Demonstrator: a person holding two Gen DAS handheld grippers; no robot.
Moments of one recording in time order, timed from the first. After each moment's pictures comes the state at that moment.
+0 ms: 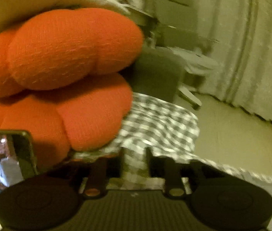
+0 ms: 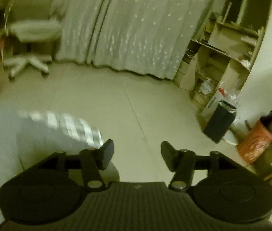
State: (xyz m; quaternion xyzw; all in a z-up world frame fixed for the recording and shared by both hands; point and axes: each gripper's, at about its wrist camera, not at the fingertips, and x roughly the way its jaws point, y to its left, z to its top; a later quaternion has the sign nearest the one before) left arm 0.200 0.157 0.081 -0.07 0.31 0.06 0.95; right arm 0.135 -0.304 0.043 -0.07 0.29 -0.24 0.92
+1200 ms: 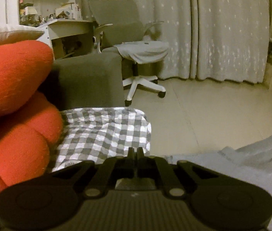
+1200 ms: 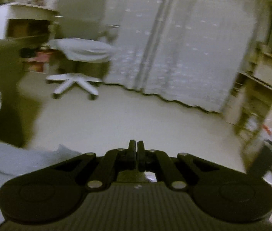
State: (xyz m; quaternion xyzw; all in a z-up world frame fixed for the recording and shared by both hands) left arm 0.254 0.055 0.062 0.08 0.30 -0.03 0.95; right arm 0.245 -0.224 0.051 -0.12 0.25 -0.12 0.95
